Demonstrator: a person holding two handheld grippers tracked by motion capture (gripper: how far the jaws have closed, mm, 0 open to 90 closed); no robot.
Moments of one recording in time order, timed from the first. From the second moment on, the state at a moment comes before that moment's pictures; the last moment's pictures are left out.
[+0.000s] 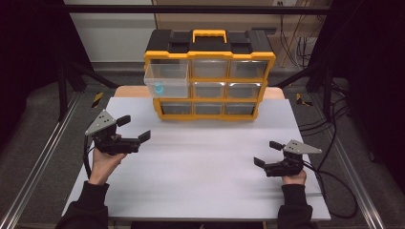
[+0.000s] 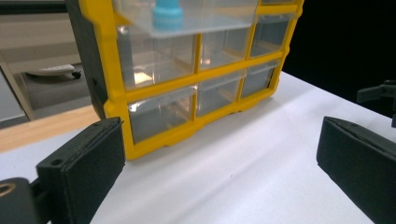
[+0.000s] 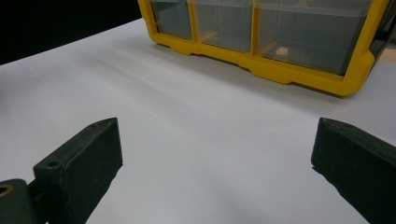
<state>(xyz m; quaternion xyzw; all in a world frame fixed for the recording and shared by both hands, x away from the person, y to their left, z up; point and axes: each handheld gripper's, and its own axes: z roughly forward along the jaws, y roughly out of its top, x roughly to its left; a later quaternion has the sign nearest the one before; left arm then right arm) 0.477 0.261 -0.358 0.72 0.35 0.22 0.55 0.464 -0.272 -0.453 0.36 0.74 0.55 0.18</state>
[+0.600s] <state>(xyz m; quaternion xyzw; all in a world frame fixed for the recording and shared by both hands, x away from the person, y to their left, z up) 0.471 0.265 -0.407 0.74 0.36 0.19 0.53 0.465 -0.272 -0.454 0.36 0.74 0.55 0.18</state>
